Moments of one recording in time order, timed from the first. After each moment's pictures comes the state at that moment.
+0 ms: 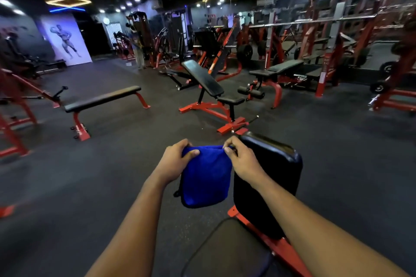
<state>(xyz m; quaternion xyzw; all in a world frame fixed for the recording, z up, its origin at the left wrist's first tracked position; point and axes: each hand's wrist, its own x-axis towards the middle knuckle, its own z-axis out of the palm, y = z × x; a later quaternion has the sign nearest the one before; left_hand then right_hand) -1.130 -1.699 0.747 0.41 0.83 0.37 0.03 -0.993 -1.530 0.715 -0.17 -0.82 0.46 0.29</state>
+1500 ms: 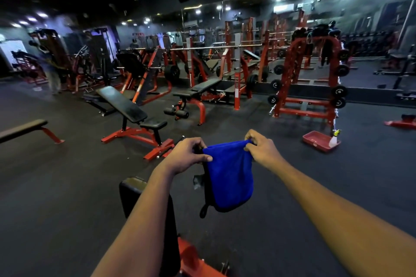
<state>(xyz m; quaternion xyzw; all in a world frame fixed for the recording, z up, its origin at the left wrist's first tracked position) -0.878 -1.334 0.857 0.60 0.69 0.37 0.18 -0.657 -1.209 0.851 -0.40 -0.78 0.38 0.29</state>
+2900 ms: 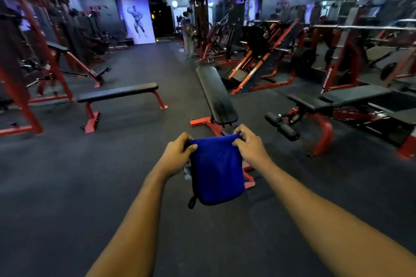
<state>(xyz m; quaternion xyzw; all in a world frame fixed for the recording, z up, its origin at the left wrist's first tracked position) -1.523 -0.872 0.807 0.21 0.88 0.43 0.00 -1.462 -0.652 0.809 -0.10 -0.85 0.50 0.15</state>
